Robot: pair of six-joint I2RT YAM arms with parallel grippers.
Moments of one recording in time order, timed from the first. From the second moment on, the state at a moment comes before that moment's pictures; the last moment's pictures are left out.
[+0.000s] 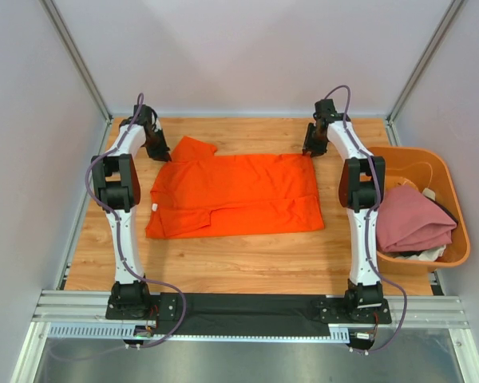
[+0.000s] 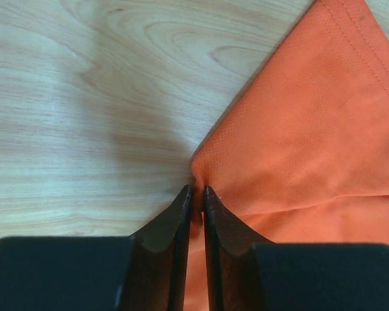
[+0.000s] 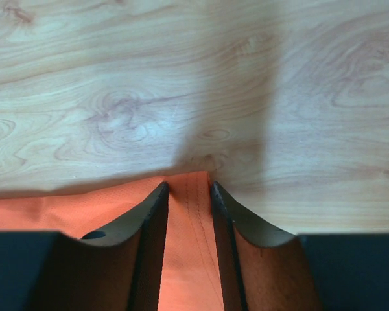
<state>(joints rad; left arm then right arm) 0.05 2.38 2.00 -0.75 0.20 -0.28 0.09 2.50 2.23 -0.84 -0.05 0.37</state>
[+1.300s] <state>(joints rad) 0.04 2.04 1.73 -0.71 0.21 -0.30 0.09 2.32 2.15 -0.89 -0.11 0.36</state>
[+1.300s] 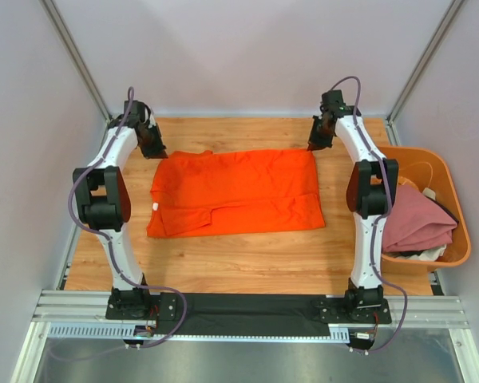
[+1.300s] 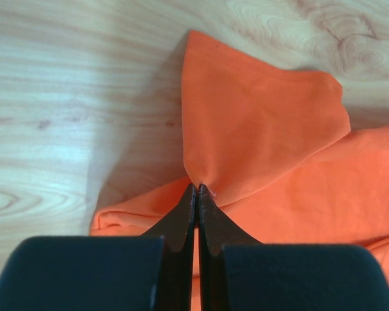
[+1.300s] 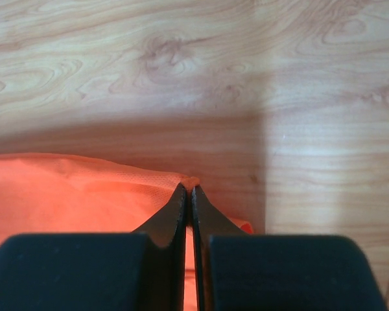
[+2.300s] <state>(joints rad) 0.03 1.83 1.40 -0.72 0.03 -0.30 0.09 2.07 1.71 -0.90 -0.06 0.39</state>
